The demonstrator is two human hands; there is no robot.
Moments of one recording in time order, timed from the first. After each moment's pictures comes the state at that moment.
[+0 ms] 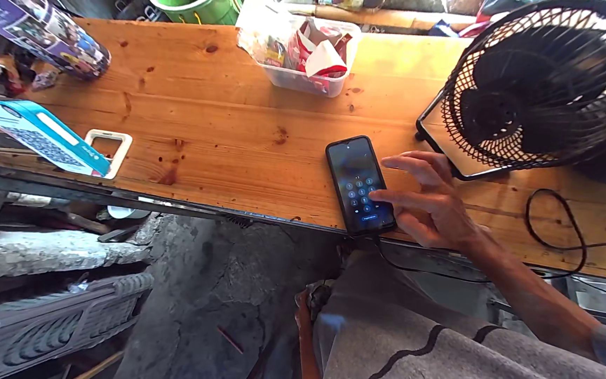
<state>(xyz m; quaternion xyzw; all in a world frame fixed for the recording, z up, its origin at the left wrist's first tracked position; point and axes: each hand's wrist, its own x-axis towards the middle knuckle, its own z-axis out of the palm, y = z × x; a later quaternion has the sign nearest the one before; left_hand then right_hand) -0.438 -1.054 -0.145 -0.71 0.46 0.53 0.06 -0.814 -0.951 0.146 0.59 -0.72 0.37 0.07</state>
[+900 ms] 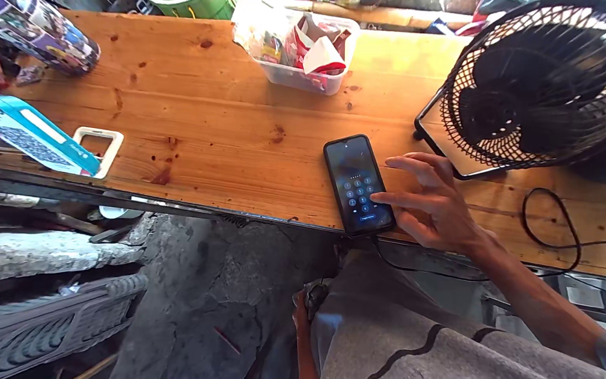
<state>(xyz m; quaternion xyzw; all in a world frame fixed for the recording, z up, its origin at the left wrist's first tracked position) -0.439 -1.055 -0.145 -0.71 0.46 0.53 0.07 -0.812 -0.942 0.142 0.56 -0.75 0.34 0.06</state>
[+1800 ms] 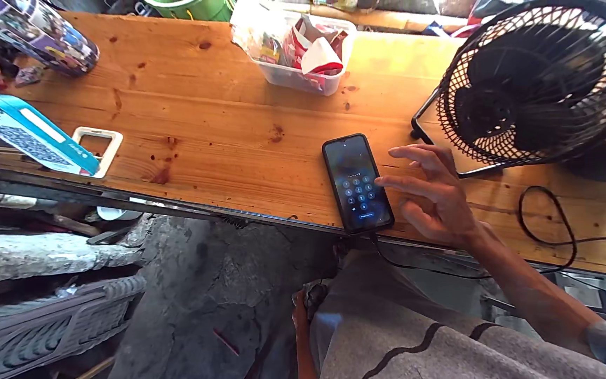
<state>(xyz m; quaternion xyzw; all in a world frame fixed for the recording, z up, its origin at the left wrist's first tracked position) -0.442 -1.056 -0.146 -0.73 0.44 0.53 0.07 -0.818 -0.947 0.148 0.55 -0.73 0.39 0.07</state>
